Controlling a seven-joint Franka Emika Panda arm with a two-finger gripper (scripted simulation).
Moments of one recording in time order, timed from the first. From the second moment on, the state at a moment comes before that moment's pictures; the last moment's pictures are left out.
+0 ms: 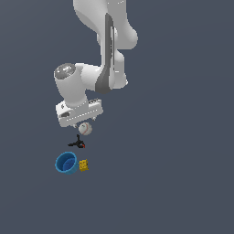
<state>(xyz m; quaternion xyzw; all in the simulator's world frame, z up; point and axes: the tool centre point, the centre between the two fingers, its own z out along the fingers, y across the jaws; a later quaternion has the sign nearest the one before) -0.050 -0.164 0.118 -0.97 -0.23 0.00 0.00</state>
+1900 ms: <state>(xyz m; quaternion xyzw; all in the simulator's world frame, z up) -0.065 -0.181 0.049 -0.97 -0.25 0.00 0.00</state>
